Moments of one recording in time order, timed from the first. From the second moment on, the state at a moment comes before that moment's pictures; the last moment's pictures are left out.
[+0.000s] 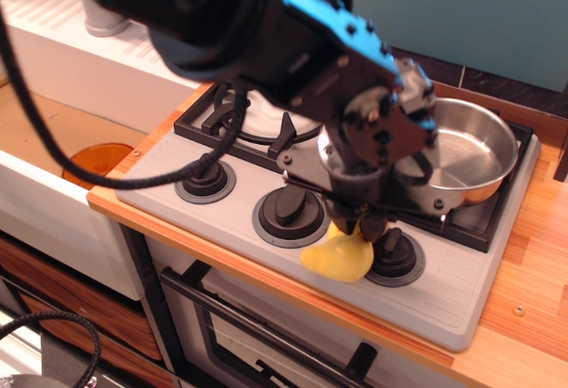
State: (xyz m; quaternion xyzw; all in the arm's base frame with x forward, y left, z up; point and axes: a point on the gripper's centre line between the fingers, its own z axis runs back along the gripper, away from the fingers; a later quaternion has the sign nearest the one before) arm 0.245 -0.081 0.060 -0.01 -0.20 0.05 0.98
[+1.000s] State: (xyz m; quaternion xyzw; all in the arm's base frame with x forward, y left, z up) arm 0.268 -0.097 0.112 -0.01 -0.20 0.05 0.98
